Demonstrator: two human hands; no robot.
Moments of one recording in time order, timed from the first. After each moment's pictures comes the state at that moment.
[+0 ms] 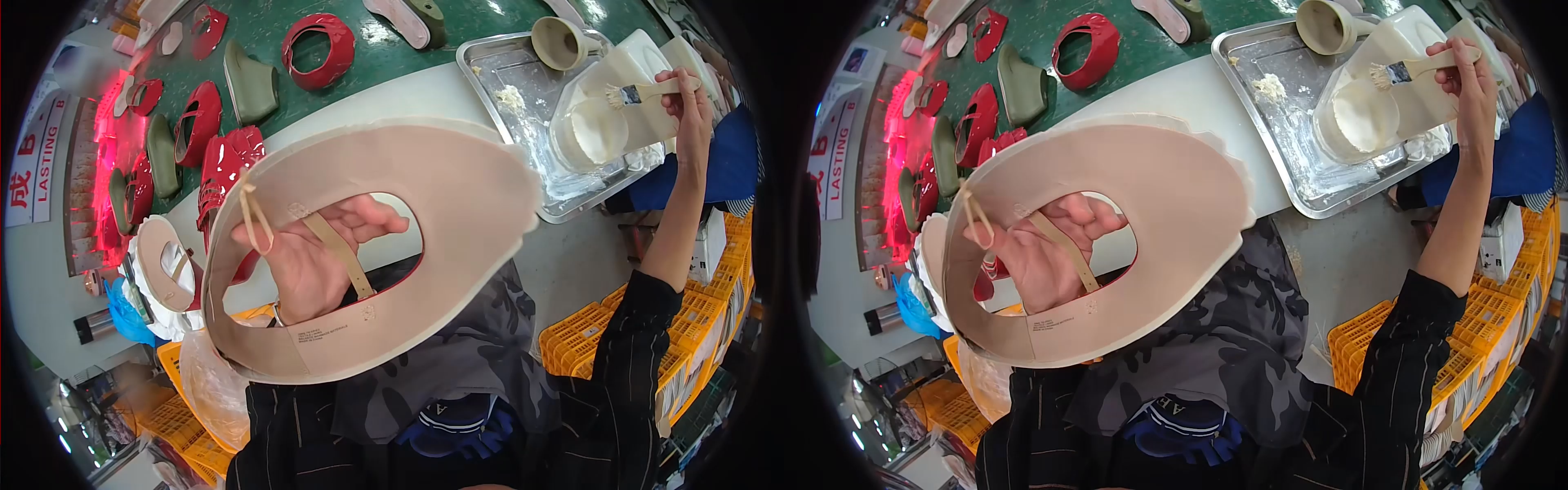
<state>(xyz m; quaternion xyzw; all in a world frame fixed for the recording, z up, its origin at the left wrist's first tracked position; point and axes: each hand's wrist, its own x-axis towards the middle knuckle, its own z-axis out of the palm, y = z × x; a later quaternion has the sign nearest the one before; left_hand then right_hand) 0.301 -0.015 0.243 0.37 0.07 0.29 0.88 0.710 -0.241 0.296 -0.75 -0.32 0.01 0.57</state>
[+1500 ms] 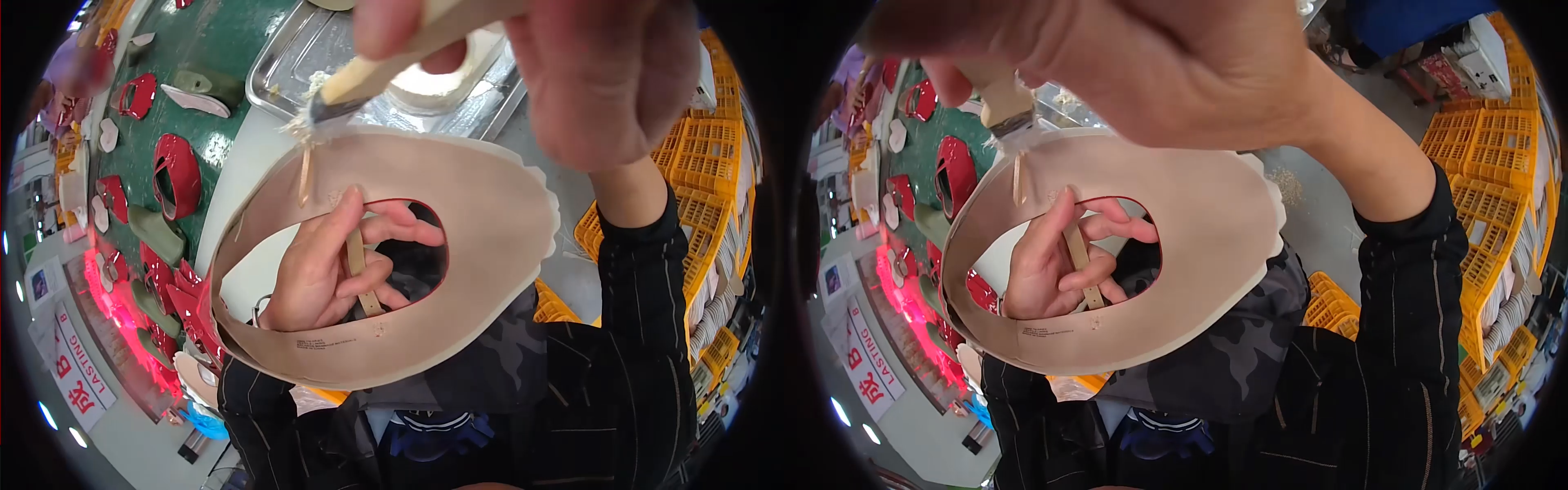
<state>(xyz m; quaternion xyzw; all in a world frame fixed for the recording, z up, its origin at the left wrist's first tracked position) 0.456 -0.087 0.265 0.38 0.24 -0.29 0.84 0.612 -0.272 0.274 -0.70 -0.42 -0.06 0.58</state>
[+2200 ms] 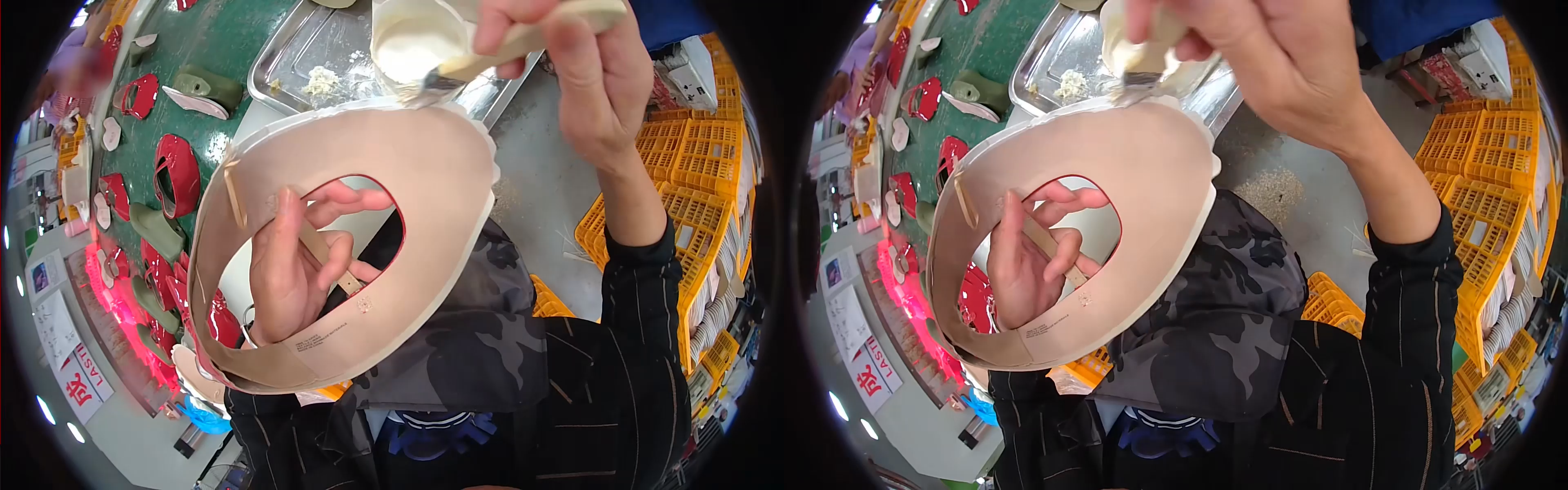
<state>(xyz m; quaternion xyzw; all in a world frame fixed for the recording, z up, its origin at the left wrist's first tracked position) 0.452 -0.096 0.271 0.52 0.20 -0.09 0.82 0.629 -0.300 0.258 -0.68 -0.50 -0.07 0.53</state>
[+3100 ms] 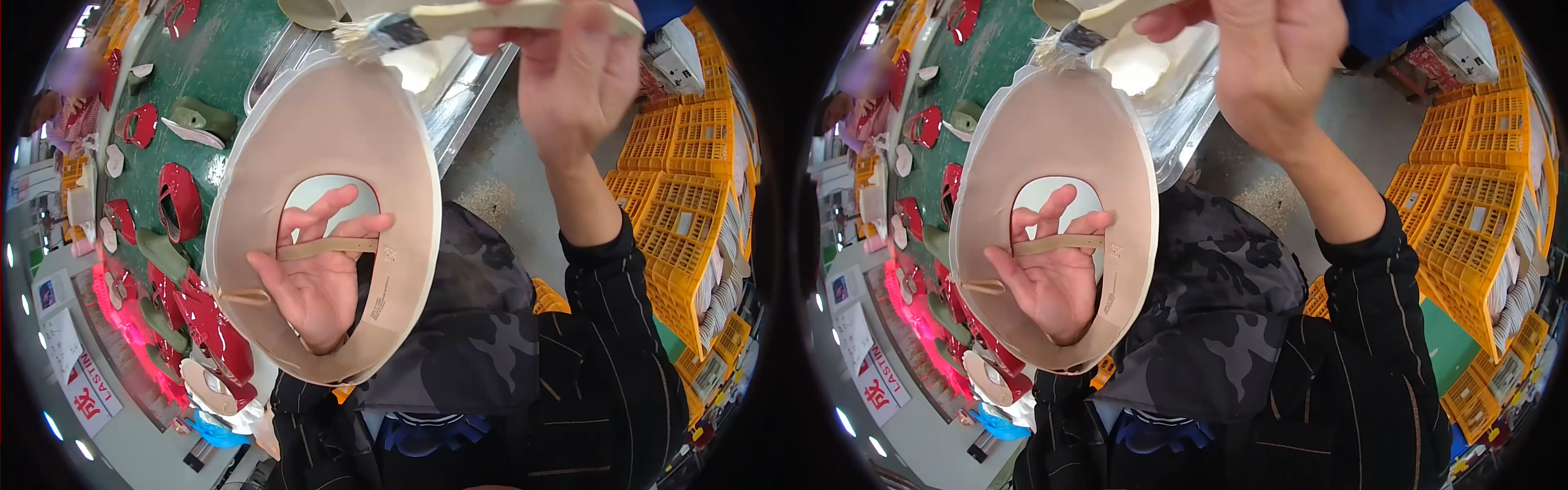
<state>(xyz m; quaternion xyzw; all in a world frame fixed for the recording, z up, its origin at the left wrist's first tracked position) 0.451 -0.137 0.239 0.42 0.03 0.12 0.90 0.605 -0.291 0.287 -0.54 -0.21 -0.16 0.80</state>
